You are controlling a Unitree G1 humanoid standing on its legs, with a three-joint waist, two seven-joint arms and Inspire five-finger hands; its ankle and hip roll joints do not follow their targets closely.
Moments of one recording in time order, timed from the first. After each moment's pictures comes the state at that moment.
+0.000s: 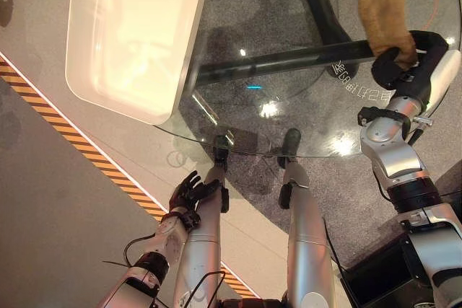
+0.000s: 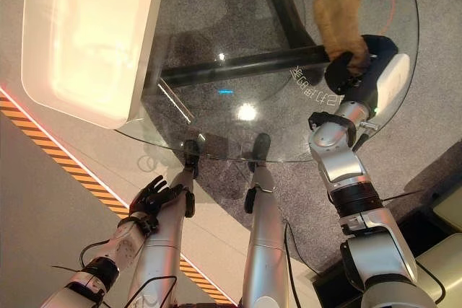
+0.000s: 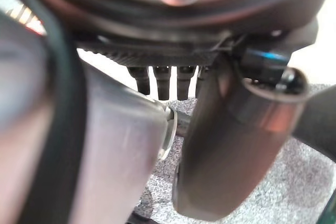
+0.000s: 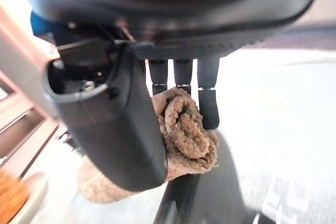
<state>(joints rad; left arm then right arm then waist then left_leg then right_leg) -0.34 0.28 -0.38 0.86 -0.89 -0.13 0.13 -0.74 -0.63 0.21 0.39 0.22 0.17 -0.96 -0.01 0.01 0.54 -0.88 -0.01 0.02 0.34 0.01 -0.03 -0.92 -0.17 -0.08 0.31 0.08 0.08</state>
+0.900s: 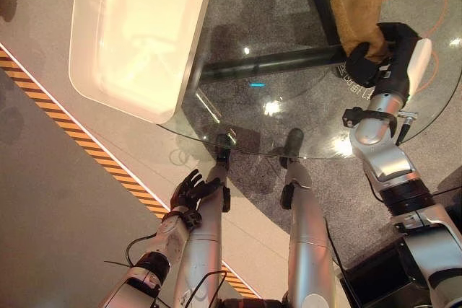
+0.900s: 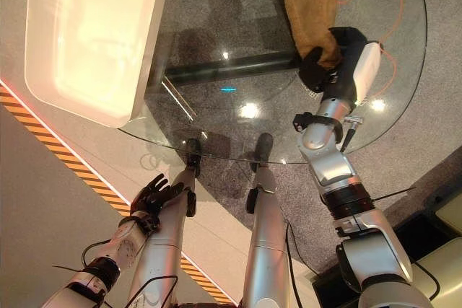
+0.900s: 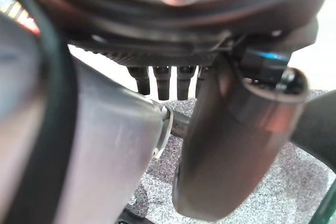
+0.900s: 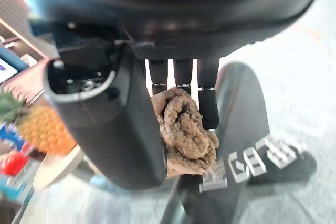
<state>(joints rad) -0.33 0.26 -0.37 0.85 -0.89 -0.14 0.13 -0.74 -0.58 0.30 0.28 0.11 0.15 -0.72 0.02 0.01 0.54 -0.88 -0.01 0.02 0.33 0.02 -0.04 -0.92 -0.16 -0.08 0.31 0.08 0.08</state>
